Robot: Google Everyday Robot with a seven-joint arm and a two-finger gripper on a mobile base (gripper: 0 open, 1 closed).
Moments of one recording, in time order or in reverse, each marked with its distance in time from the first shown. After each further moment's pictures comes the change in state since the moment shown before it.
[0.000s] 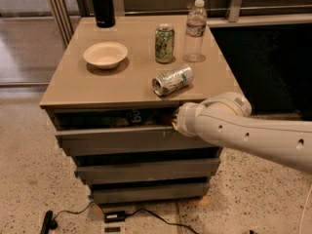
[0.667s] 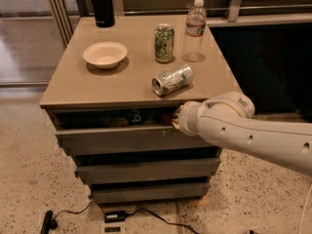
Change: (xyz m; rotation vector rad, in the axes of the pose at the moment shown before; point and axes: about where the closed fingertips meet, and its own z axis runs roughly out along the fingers) arm 0.000 -0.005 -0.007 0.026 -0.007 -0.002
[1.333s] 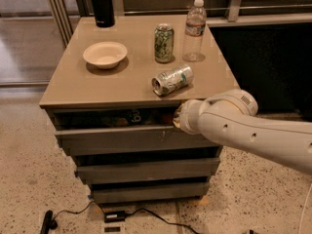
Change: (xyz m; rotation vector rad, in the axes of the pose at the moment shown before) arm -0.003 -0.006 -0.009 0.002 0.005 0.003
